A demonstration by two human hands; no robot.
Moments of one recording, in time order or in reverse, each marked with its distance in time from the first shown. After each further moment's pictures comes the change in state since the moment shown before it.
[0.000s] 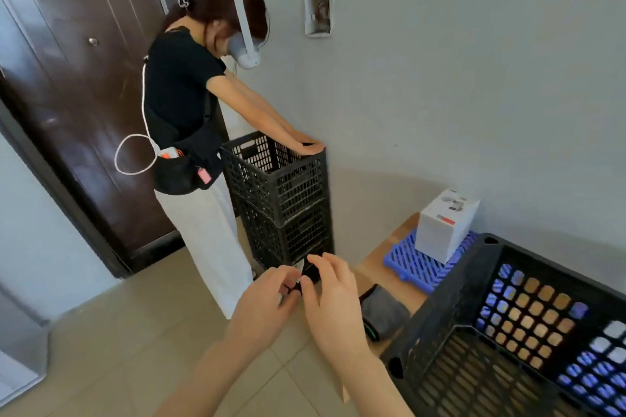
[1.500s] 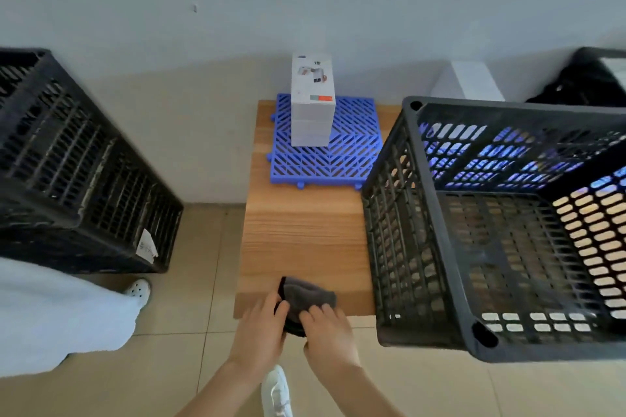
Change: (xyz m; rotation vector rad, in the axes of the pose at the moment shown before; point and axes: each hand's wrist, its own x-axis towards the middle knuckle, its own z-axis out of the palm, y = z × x) left_hand 0.086 -0.173 0.206 0.217 -0.733 0.827; right_hand -0.027 0.152 0.179 -0.710 -0.198 0.679
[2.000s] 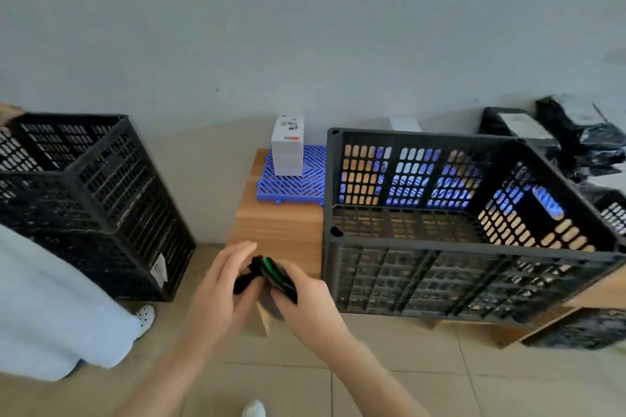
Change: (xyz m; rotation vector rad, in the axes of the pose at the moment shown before) left_hand -0.111 0.160 -0.132 -0.423 0.638 -0.017; right_hand -0.174 0.022 -0.158 0.813 0.205 -0.103
